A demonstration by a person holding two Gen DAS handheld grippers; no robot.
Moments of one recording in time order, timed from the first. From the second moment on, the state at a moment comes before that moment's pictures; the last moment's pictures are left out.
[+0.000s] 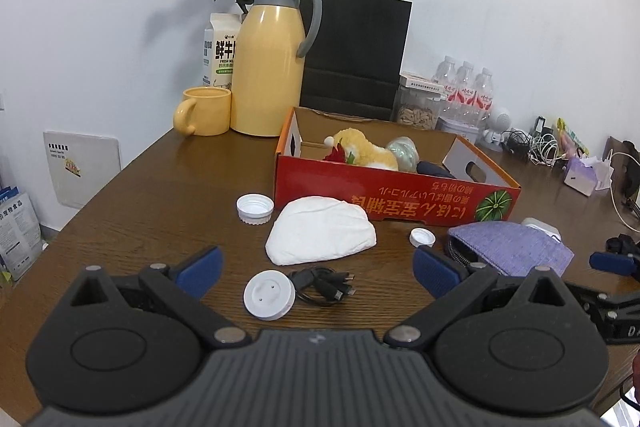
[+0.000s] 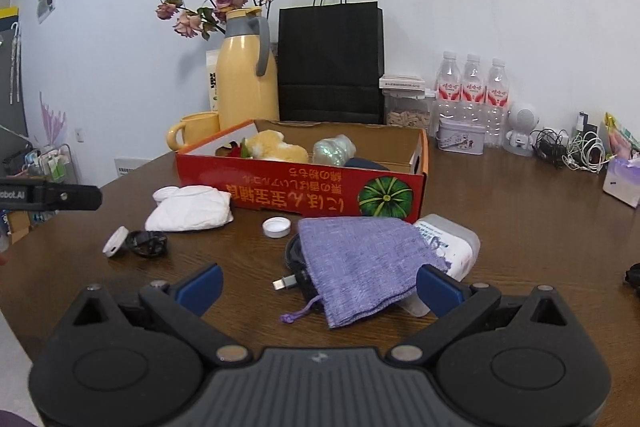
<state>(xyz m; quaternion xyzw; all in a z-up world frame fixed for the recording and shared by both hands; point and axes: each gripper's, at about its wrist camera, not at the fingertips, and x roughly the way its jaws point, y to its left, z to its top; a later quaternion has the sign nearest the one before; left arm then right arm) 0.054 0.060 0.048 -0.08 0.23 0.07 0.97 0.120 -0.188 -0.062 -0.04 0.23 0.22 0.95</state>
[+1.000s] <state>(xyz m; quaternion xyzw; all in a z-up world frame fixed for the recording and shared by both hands) 0.060 0.074 0.045 -0.09 0.24 0.09 0.96 0.192 -0.169 -0.080 -0.14 0.23 0.17 0.95</state>
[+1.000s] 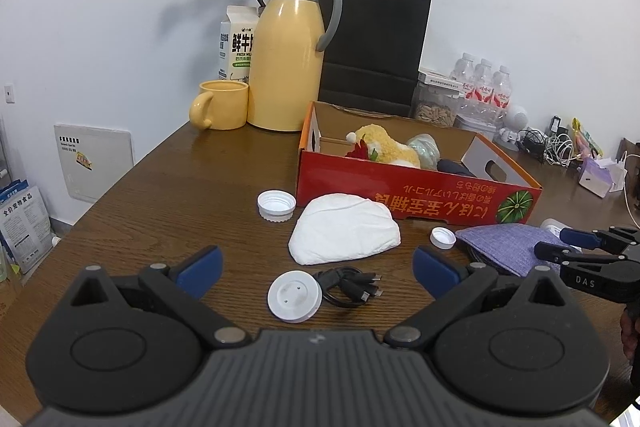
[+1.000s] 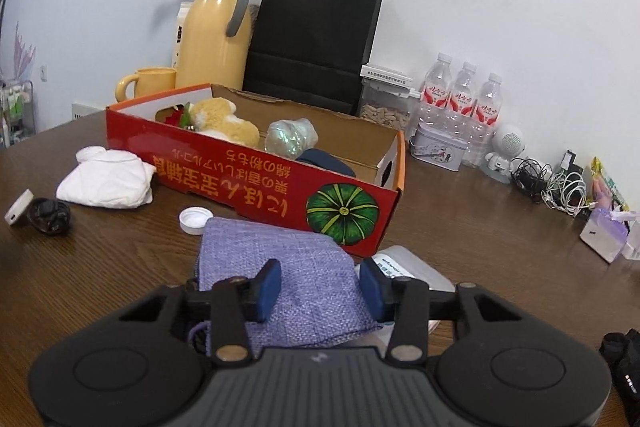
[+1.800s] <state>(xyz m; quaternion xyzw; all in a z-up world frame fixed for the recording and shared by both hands) 0.058 0.084 0.043 -0.10 0.24 0.09 0.96 0.186 -0.145 -0.086 -0.18 0.24 0.24 0.92</state>
